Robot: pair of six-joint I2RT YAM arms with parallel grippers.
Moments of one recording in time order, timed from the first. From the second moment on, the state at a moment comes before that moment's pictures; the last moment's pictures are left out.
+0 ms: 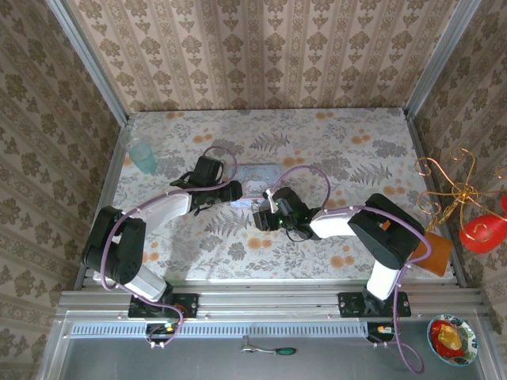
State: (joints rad) left arm -0.52 1.55 0.89 -0.25 0.13 -0.49; right arm 0.74 1.76 0.75 0.27 -0.11 0.42
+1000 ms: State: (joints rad) left arm -0.68 1.49 0.77 -0.10 -0.05 -0.68; right arm 0.90 1.75 0.89 -0.05 0.49 0.79
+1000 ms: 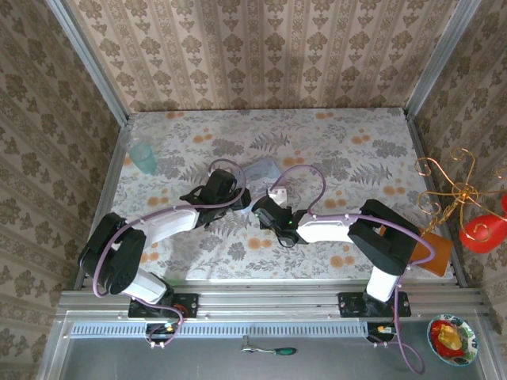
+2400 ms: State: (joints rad) left arm -0.75 1.80 1.27 -0.51 -0.29 -0.43; right arm 0.66 1.70 0.75 0.11 0.10 0.69
